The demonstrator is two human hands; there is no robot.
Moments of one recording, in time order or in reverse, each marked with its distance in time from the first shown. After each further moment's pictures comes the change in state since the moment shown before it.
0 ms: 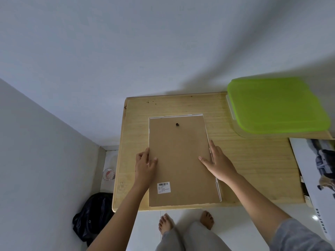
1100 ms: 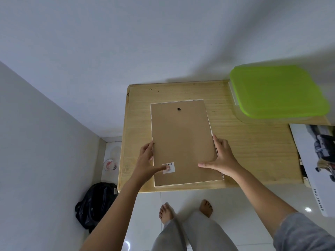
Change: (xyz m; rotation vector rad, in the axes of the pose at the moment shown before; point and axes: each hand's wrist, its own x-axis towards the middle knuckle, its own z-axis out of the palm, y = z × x) left_hand -0.025 -0.033 -0.018 -0.129 -0.289 0.132; right_hand -0.029 0.013 0.021 0.246 -0.005 -0.040
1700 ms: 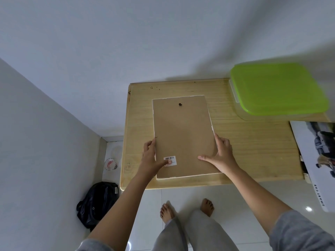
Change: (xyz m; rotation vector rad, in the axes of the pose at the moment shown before) left_hand 0.004 -0.004 0.008 0.163 0.050 0.024; right_hand -0.003 -0.002 0.016 0.051 0.166 0.058
